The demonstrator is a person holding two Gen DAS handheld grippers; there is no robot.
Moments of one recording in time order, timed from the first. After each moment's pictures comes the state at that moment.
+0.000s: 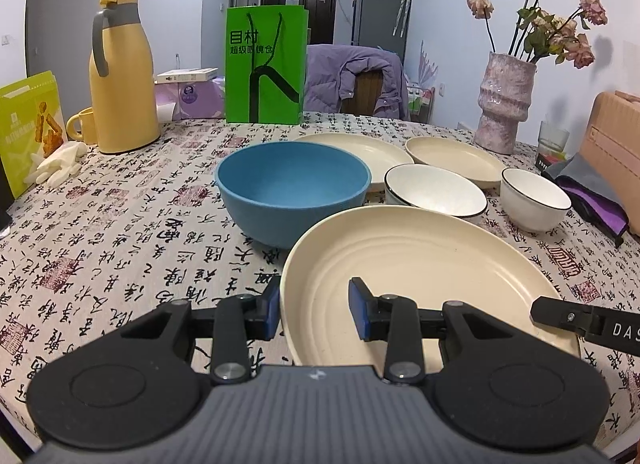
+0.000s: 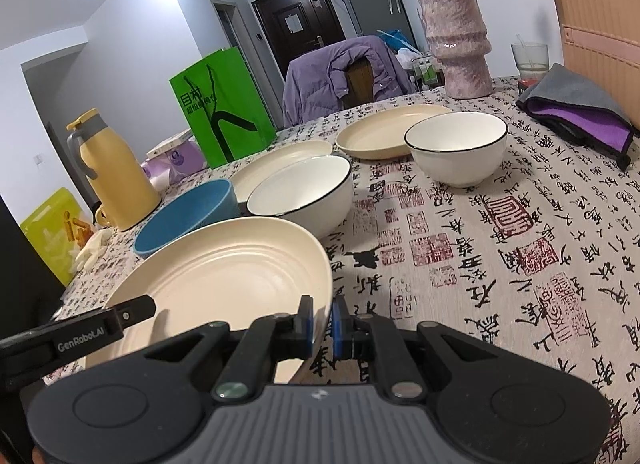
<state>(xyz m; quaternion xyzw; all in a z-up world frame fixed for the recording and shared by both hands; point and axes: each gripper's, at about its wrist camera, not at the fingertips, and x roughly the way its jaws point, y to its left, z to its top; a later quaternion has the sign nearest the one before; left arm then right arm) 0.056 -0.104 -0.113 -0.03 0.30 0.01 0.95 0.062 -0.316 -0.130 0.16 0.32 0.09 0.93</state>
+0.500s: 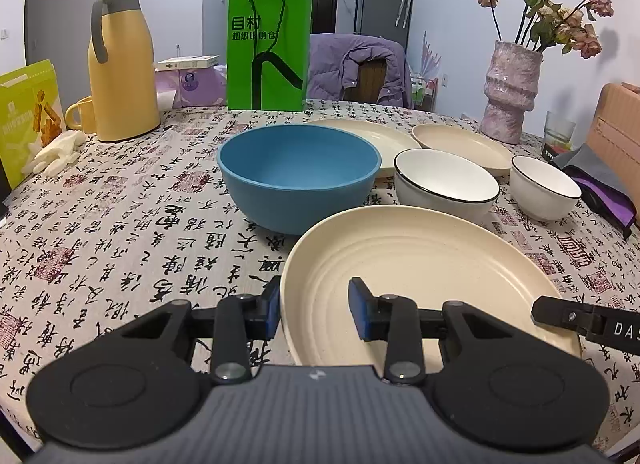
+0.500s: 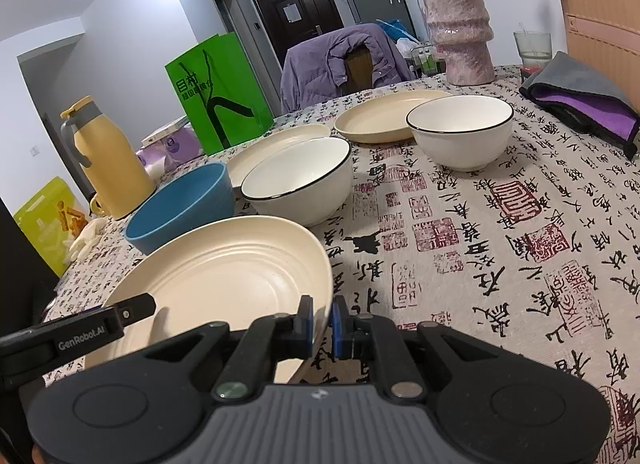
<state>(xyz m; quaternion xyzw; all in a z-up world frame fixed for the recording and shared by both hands) 0.064 -0.100 -0.125 -0.03 0.31 0.01 0.95 0.071 -0.310 -0.141 0.15 0.34 0.08 0.92</state>
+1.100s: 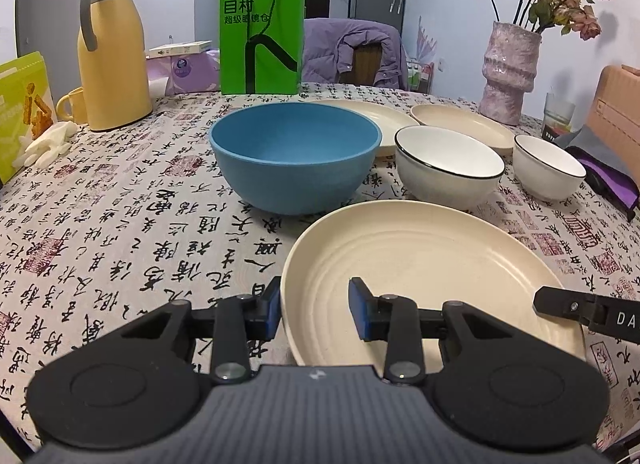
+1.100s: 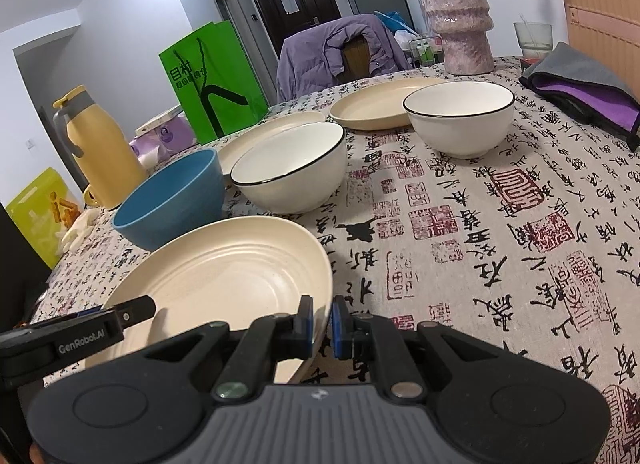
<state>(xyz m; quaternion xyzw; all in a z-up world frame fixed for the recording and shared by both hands) 0.072 -0.101 -0.140 -0.02 0.33 0.00 0.94 0.076 -0.310 -0.153 0.15 0.35 0.08 0.92</state>
